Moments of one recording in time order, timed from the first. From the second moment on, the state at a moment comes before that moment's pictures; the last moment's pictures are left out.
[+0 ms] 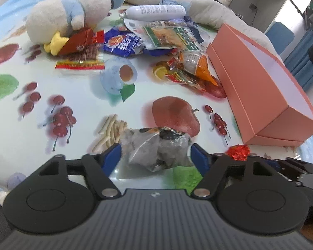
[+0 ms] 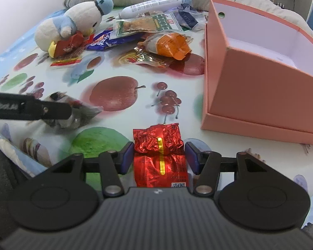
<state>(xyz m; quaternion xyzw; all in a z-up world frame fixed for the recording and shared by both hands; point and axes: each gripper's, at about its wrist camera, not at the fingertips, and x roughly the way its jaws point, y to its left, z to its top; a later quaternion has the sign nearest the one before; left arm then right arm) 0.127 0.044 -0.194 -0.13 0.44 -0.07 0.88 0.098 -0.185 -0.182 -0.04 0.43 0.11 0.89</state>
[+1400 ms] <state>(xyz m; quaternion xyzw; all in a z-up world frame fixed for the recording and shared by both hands) 0.164 -0.016 -0.014 -0.13 0.29 -0.13 0.94 0.110 -0.244 -0.003 0.01 0.25 0.06 0.97</state>
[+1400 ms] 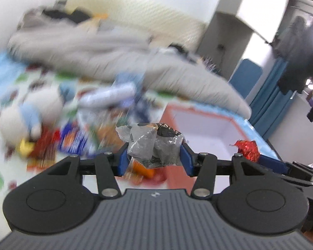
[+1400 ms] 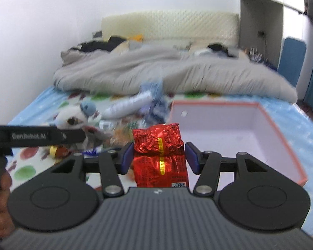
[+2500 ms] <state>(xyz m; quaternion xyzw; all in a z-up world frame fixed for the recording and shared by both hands) 0.308 -0.194 -0.076 -0.08 0.40 -0.22 0.89 0.204 -0.367 -0.066 0.05 0.33 -0.02 0.94</state>
